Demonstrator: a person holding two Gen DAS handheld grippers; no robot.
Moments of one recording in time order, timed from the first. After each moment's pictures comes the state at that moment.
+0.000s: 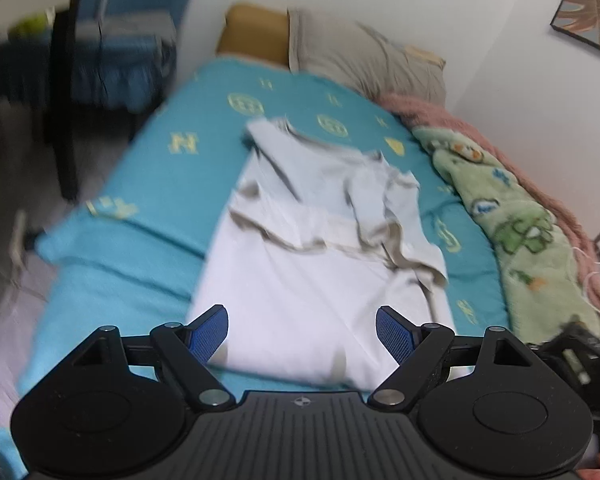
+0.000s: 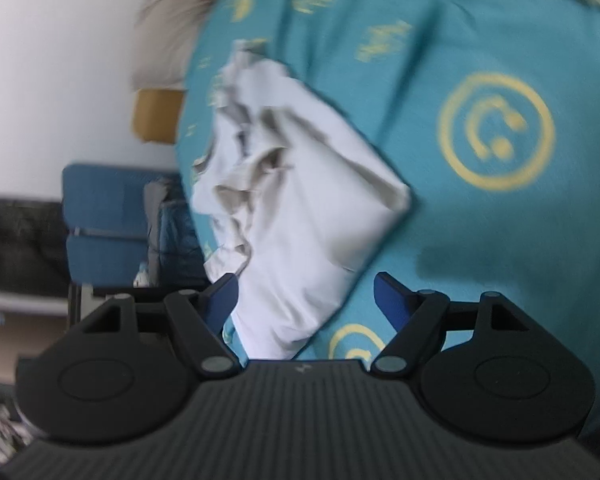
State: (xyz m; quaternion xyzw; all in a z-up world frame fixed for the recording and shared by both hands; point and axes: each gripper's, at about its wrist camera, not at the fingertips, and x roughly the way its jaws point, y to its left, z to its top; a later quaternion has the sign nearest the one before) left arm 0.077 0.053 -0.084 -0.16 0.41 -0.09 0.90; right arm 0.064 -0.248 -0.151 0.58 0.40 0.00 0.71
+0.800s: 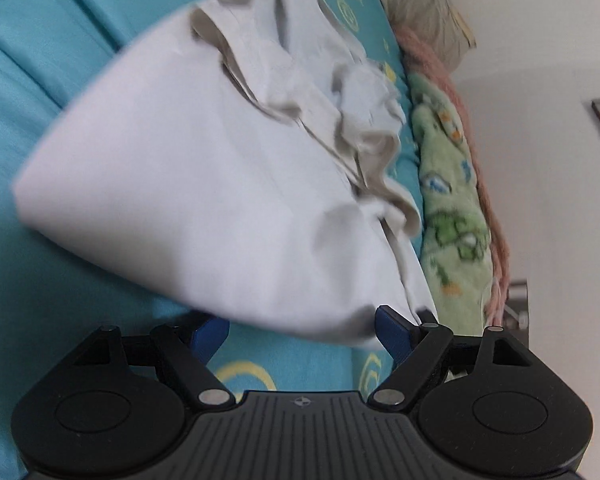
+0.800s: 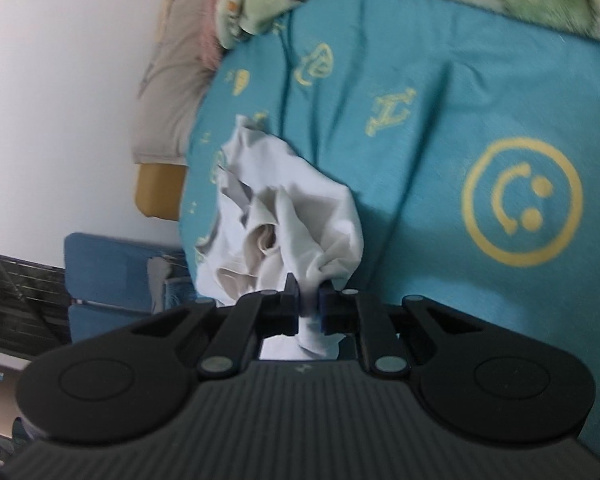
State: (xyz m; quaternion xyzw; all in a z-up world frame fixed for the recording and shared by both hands) left arm 0.138 0.044 -0.185 -0.42 0.50 -0.15 0.74; right arm 0.086 -0.254 -0.147 0.58 0.30 -0.06 0.75
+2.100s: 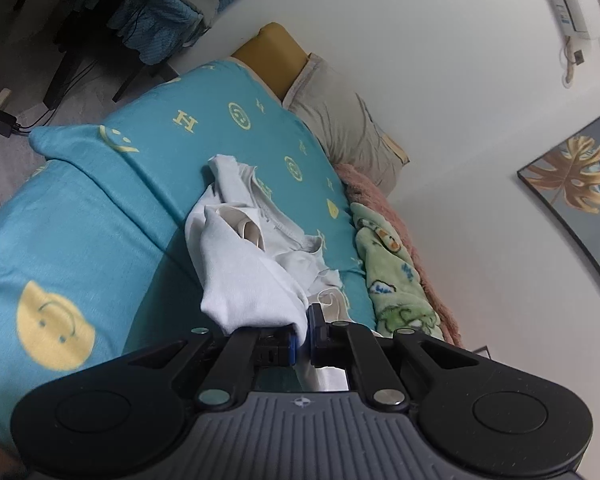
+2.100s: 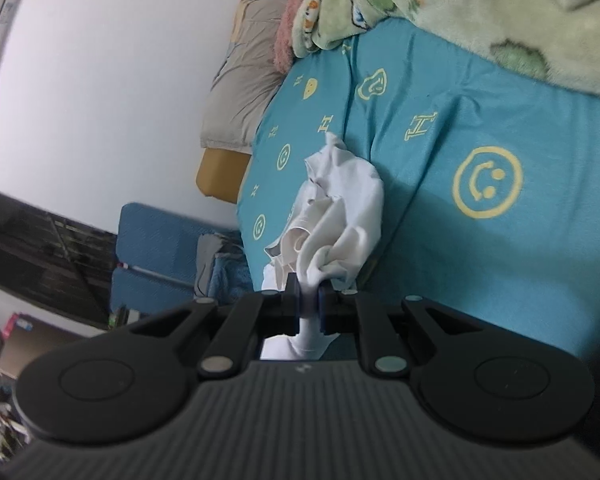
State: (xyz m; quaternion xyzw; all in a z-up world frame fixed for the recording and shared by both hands) left arm -0.020 0.105 -0.070 -0.41 0.31 -0.13 0.85; right arm -0.038 -0.247 -0.074 0.54 0.26 0.01 0.80
